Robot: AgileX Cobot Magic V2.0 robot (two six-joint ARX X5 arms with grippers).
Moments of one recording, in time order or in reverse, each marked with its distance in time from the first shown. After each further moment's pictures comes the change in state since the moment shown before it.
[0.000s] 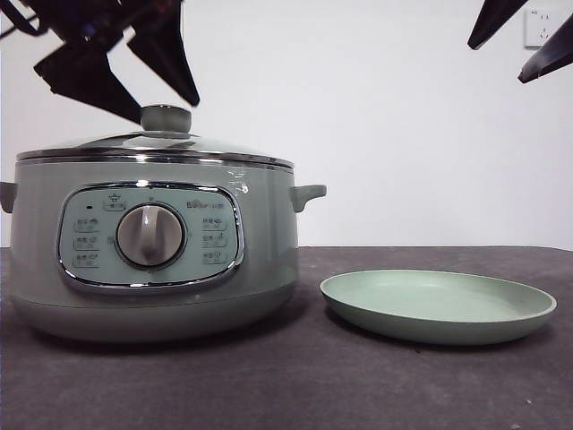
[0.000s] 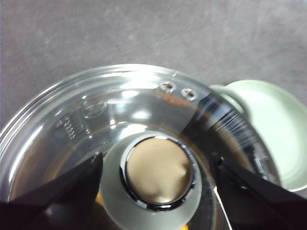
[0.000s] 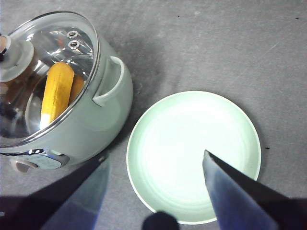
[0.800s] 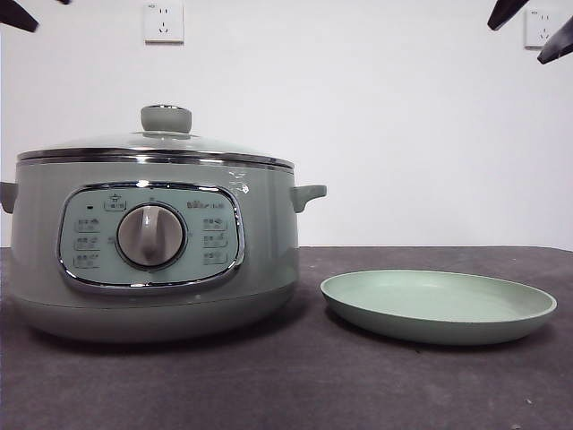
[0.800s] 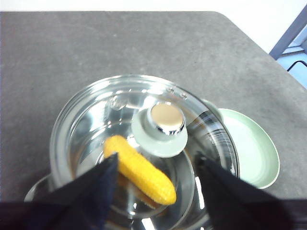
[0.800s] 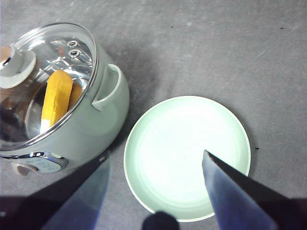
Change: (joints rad) left arm 0.227 -0.451 -0.169 -0.097 0.204 -0.048; right arm -0.033 -0.055 0.000 -0.022 0.000 -0.004
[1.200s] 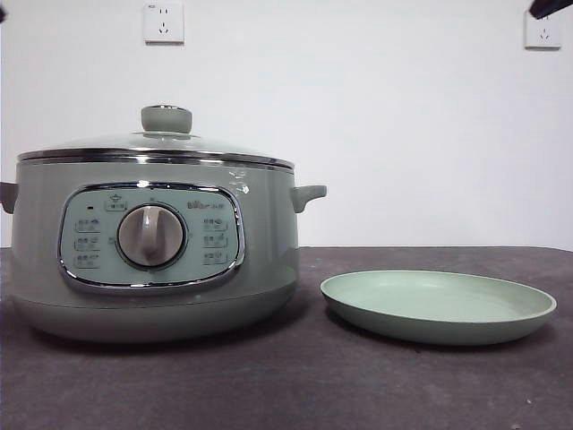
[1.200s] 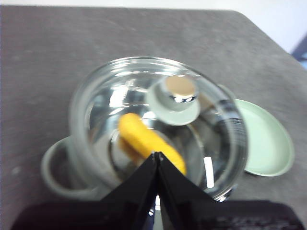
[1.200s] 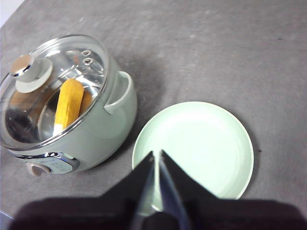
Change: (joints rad) left arm 0.016 -0.163 -0.098 -0.066 -0.047 -0.008; right arm 0.000 -0.087 -0.012 -0.010 -0.001 0.018
